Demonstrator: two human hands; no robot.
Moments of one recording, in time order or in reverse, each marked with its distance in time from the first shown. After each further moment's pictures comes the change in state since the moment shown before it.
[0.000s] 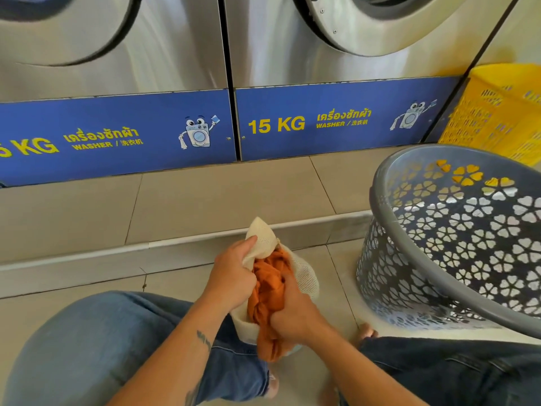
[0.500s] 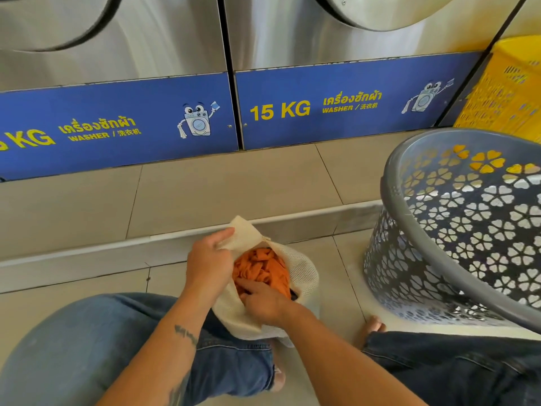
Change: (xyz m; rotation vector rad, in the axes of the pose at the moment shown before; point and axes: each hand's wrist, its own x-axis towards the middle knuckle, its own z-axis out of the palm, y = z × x) left_hand 0.015 -0.014 -0.019 -0.279 0.265 -0.205; right_hand 0.063 -0.007 0.043 -0.084 -0.275 -0.066
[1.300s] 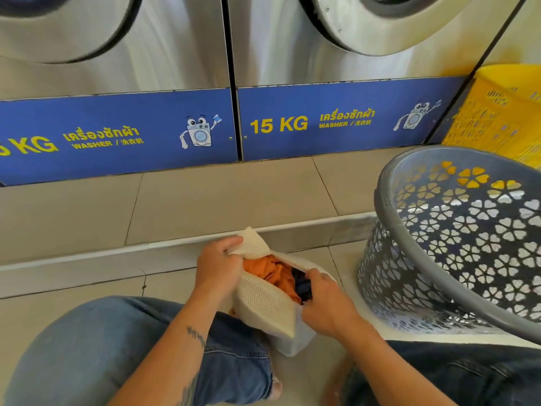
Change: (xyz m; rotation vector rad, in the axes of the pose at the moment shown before) left_hand 0.002 0.002 0.007 0.057 -0.059 0.045; right_hand -0.074 0.028 -0.062 -0.364 0.427 0.140
